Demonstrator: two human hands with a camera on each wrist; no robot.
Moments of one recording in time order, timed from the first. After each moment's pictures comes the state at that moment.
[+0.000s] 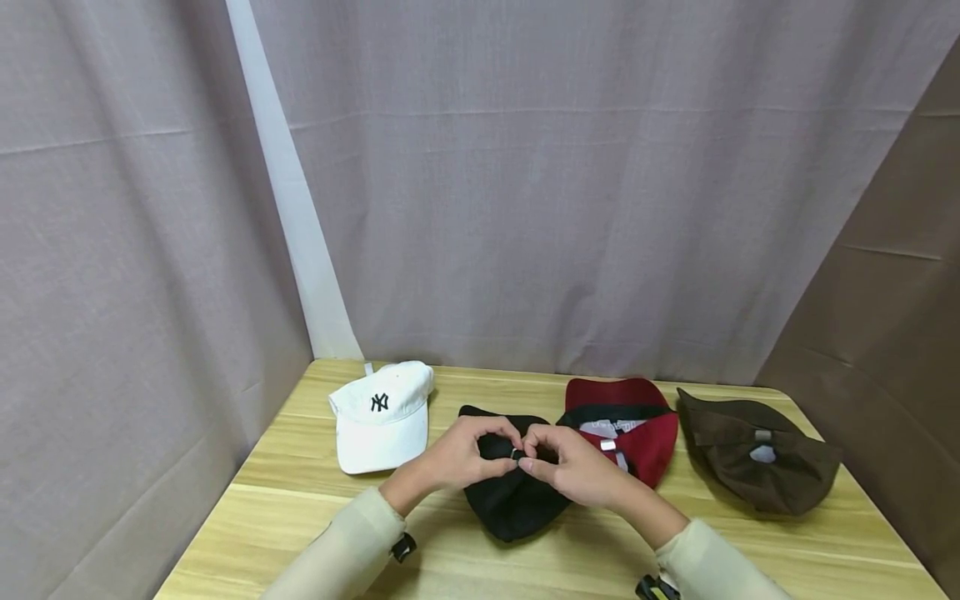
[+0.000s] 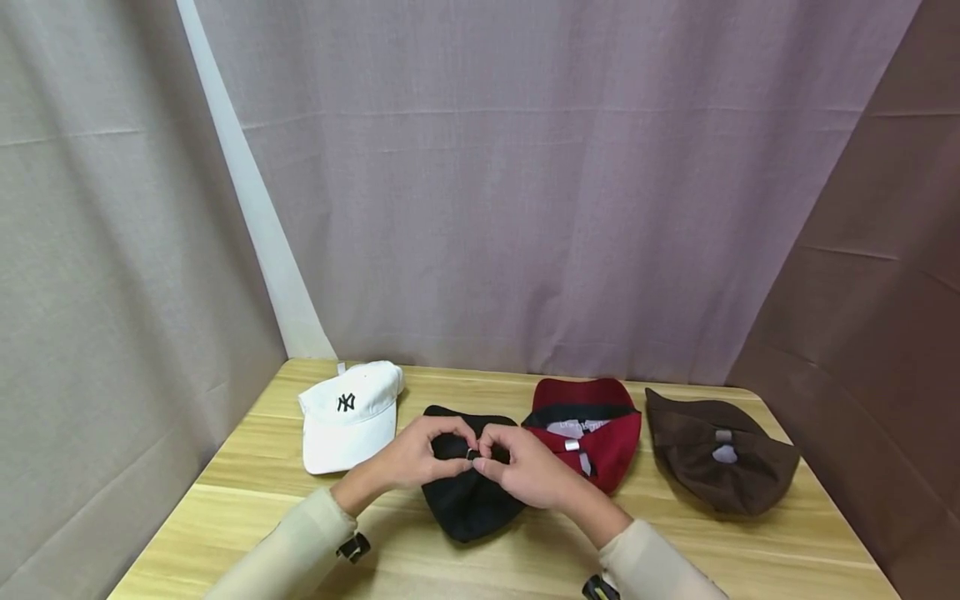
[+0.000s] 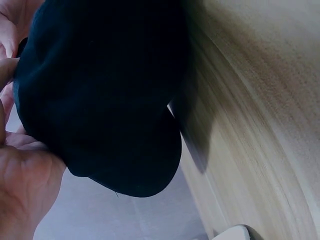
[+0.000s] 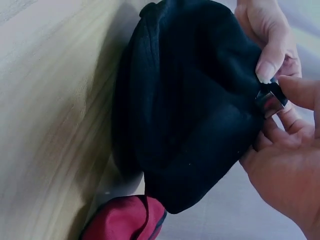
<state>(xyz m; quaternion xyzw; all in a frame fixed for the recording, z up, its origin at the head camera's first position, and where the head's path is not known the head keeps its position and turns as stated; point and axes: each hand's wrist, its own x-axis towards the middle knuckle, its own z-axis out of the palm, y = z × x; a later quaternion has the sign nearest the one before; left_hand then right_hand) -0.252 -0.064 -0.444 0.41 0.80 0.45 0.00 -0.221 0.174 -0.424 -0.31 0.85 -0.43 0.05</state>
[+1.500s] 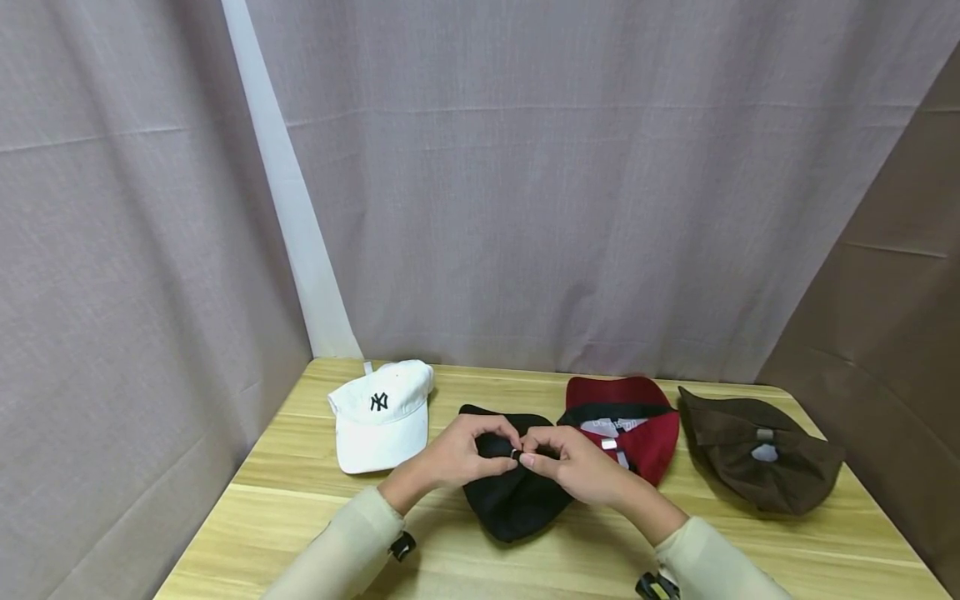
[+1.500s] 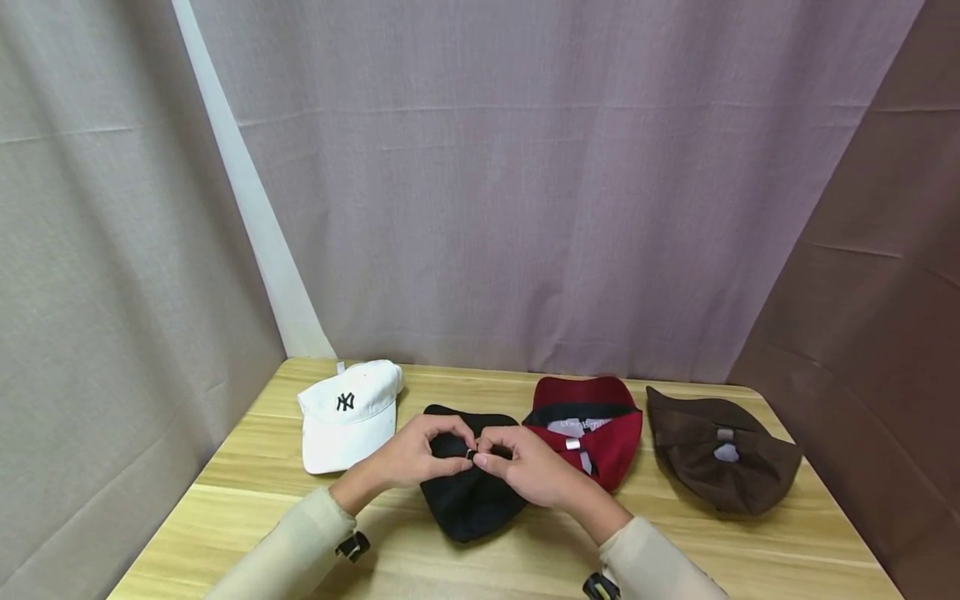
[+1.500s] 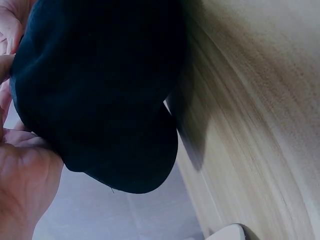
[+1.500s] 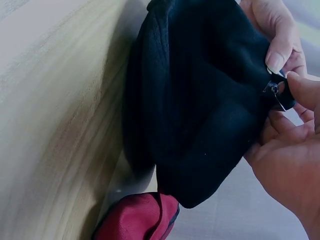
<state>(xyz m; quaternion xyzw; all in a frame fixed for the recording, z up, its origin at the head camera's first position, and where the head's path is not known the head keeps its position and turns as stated) -0.256 -0.067 -0.447 0.41 0.78 0.48 0.02 -0.228 0.177 -0.430 -0.34 0.81 -0.47 0.07</state>
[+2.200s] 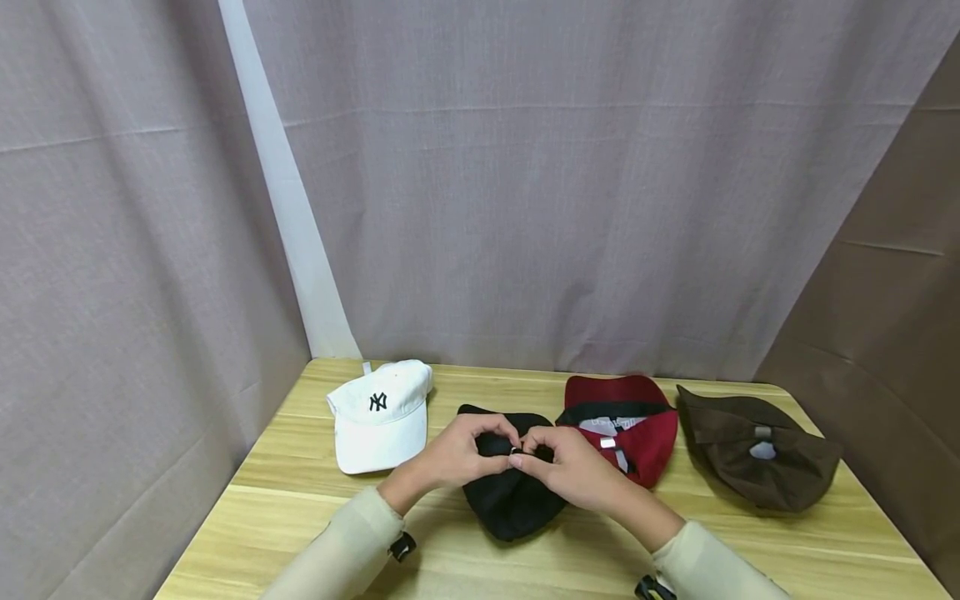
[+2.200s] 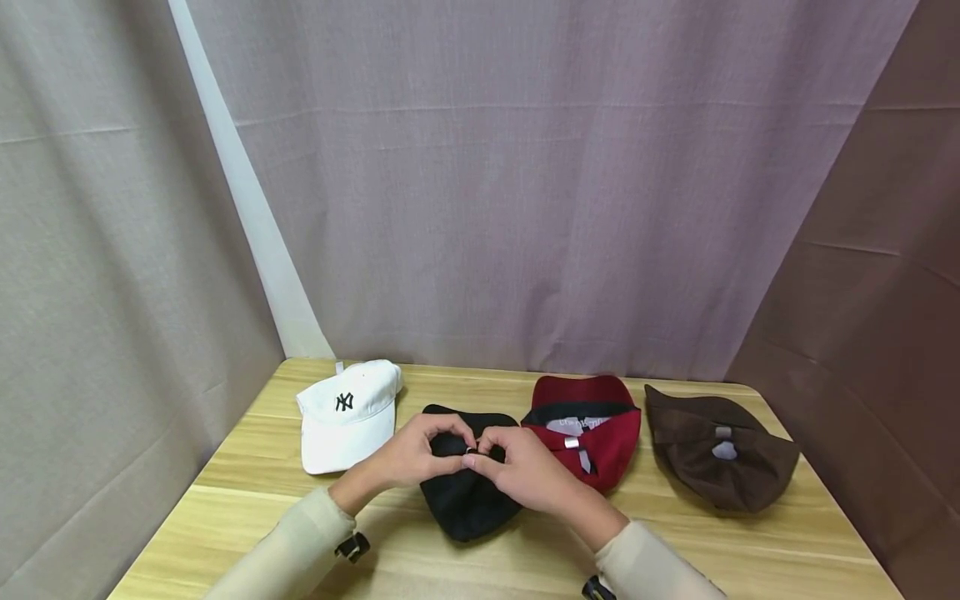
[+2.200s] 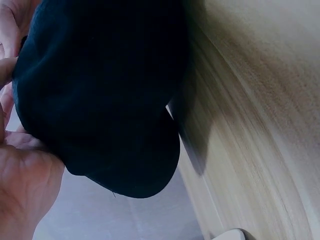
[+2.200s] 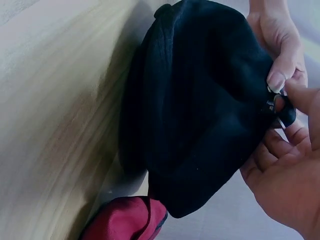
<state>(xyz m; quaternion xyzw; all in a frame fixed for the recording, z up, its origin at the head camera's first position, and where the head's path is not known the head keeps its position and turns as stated) -0.254 -0.065 -0.446 0.40 0.78 0.48 0.02 -0.218 0.167 -0.428 -0.27 0.87 -0.40 0.01</state>
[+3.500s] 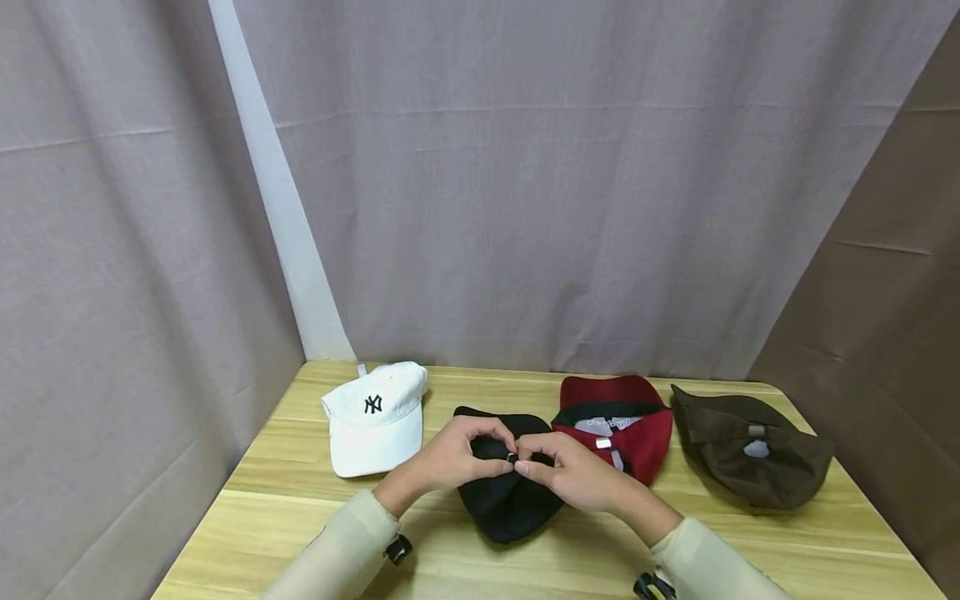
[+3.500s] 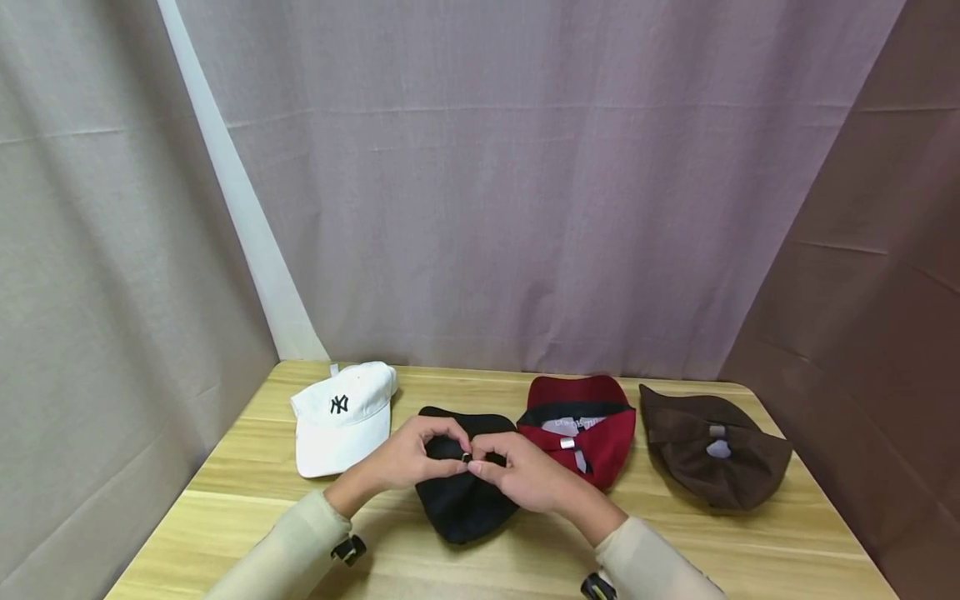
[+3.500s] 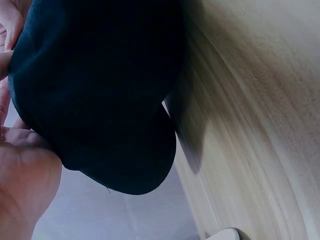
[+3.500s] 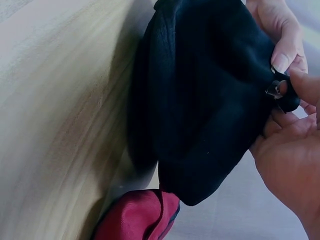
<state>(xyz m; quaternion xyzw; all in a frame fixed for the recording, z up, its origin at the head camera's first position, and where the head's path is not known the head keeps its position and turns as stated) -0.254 -0.066 -0.446 0.40 0.77 0.49 0.04 -0.223 0.178 -0.431 -0.36 0.83 -0.43 0.08</state>
